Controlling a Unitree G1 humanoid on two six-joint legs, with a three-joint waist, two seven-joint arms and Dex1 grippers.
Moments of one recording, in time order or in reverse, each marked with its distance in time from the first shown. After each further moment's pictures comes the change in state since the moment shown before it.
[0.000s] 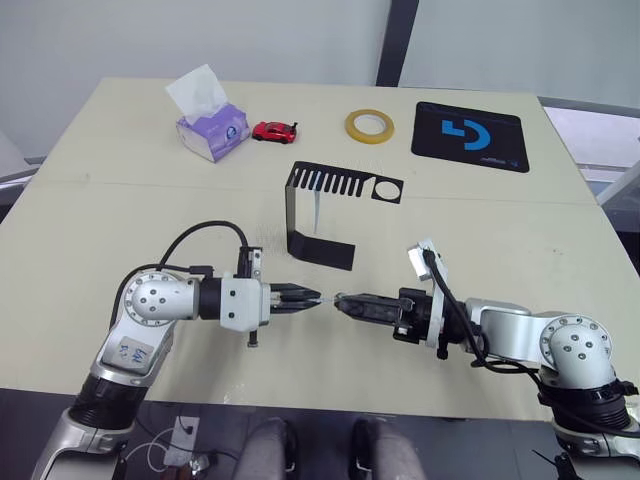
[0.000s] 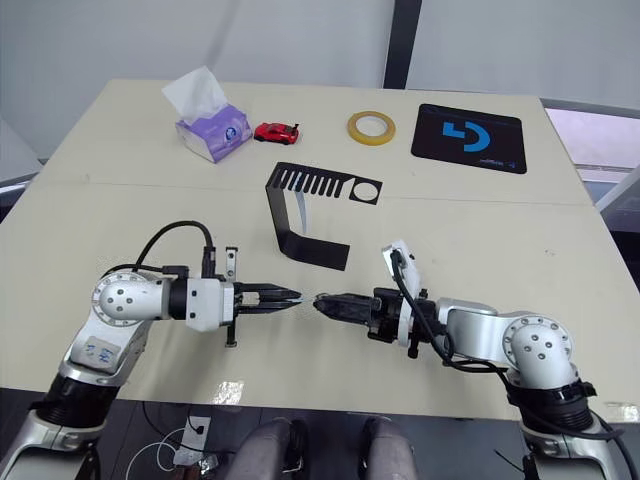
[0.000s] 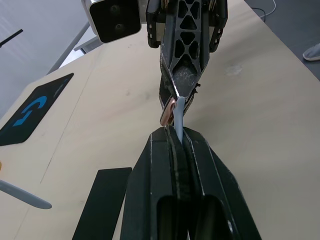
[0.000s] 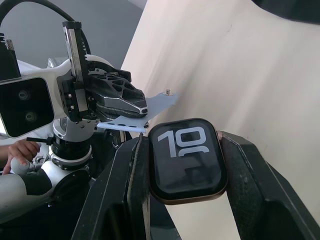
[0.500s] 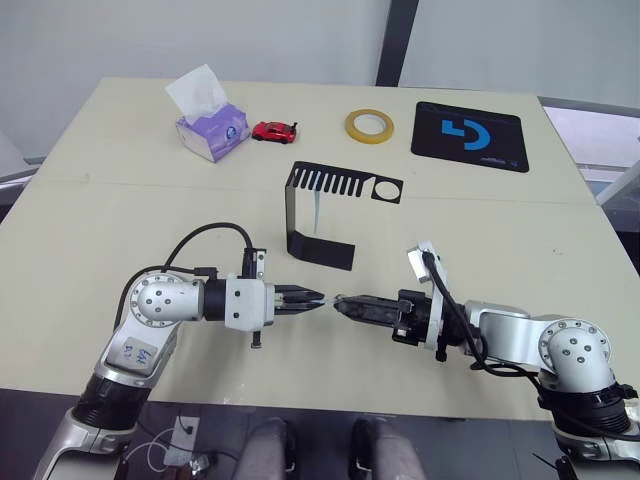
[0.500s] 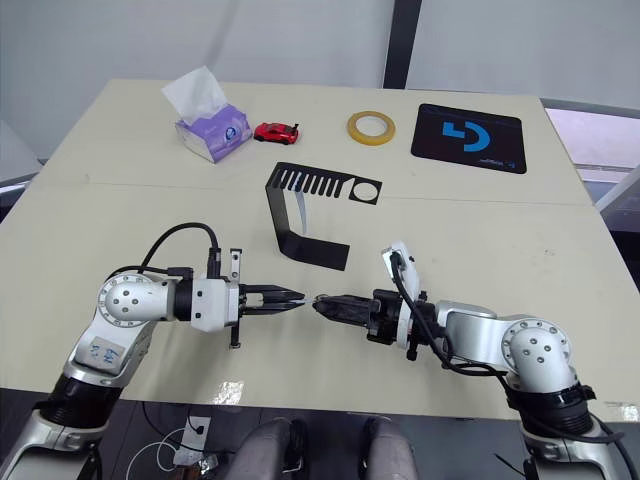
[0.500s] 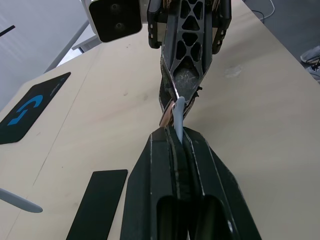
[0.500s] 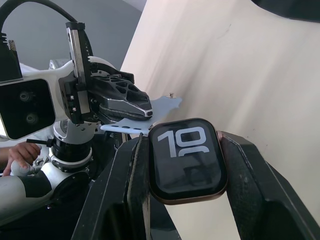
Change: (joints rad) left arm -0.001 -0.004 -0.016 0.003 0.002 0.009 0.012; right arm 0.013 0.000 0.007 -0.016 0.000 -0.021 -0.006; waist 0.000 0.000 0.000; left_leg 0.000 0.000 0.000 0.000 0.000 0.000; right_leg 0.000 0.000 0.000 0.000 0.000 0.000
